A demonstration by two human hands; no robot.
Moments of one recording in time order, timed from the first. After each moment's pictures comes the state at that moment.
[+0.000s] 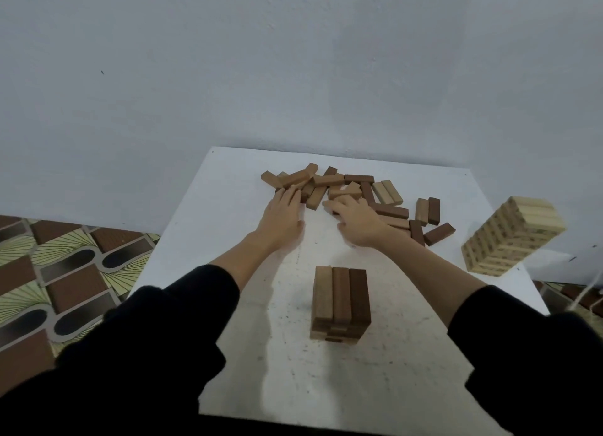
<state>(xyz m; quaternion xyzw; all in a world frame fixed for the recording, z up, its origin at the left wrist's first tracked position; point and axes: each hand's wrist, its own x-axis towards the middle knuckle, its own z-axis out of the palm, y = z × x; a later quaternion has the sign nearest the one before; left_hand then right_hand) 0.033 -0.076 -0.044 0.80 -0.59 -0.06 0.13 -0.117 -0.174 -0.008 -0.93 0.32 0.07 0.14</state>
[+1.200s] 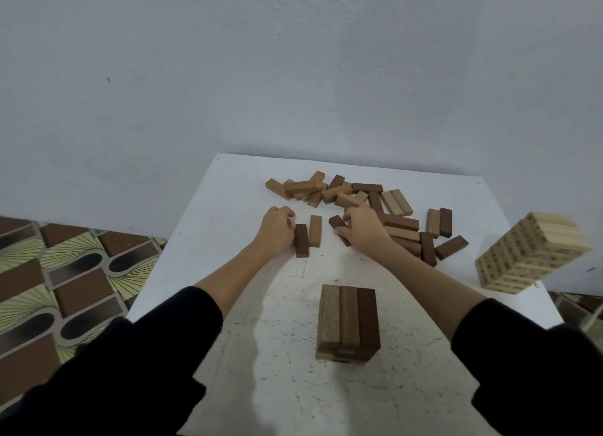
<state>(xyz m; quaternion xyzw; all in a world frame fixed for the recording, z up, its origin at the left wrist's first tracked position) 0.045 -0.077 -0.036 0.84 -0.42 -0.18 0.30 -0.101 -0.179 -0.009 -0.88 0.42 -0.03 0.21</state>
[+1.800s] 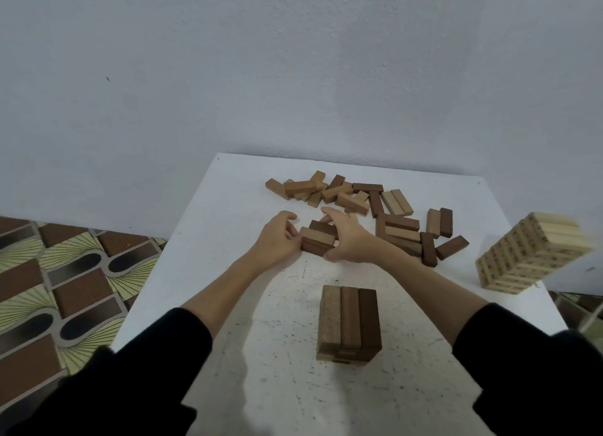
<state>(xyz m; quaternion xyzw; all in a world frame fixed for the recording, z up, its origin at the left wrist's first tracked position) 0.036 -0.056 -0.038 0.78 -0.43 -0.27 0.37 -0.098 -0.167 -0.016 -0.90 0.30 0.04 0.30</state>
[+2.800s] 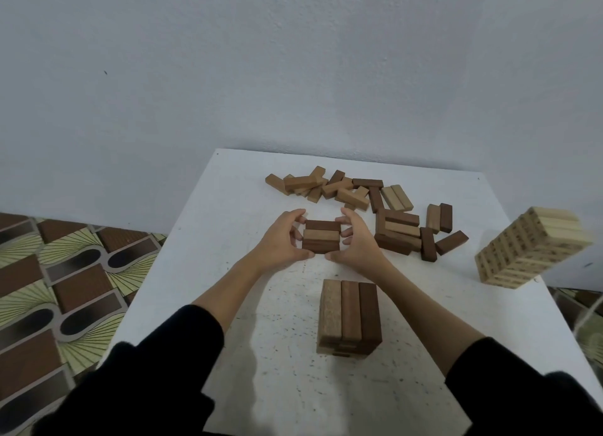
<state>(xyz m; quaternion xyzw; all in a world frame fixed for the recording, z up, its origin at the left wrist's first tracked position) 0.034 -0.052 -0.055 0.72 -0.49 -0.29 0.40 -0.119 -0.155 -0.053 -0.81 0.36 -0.16 0.43</state>
